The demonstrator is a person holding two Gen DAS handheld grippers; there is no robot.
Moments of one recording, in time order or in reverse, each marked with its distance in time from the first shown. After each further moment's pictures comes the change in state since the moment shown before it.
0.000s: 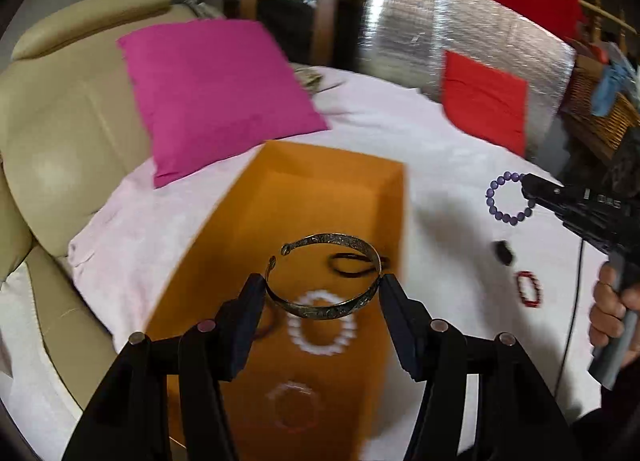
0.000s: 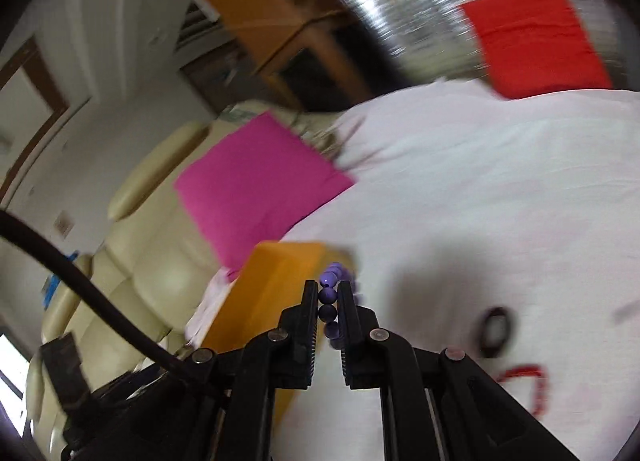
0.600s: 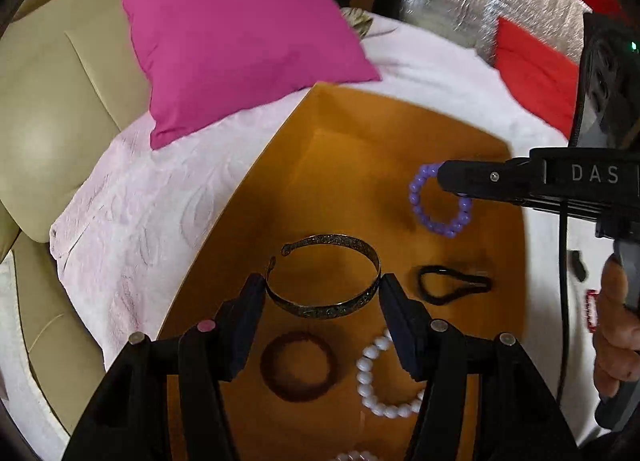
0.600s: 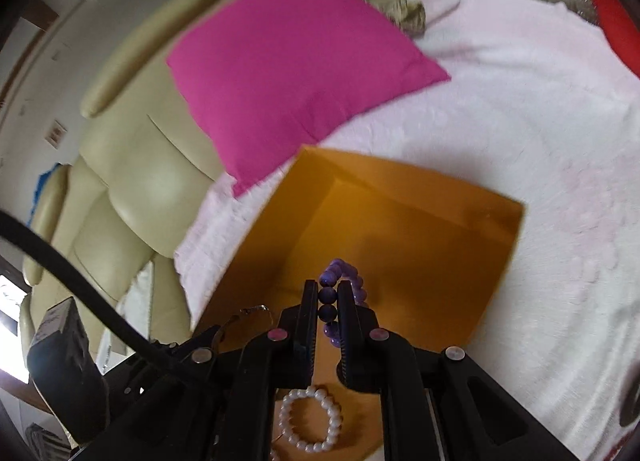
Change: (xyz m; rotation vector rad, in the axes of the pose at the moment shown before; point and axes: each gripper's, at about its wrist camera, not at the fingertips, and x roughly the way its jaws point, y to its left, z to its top) left arm 0.105 0.039 0.022 -0.046 0.183 0.063; right arm 0.208 0.078 -0.004 -0.112 0.426 -0.036
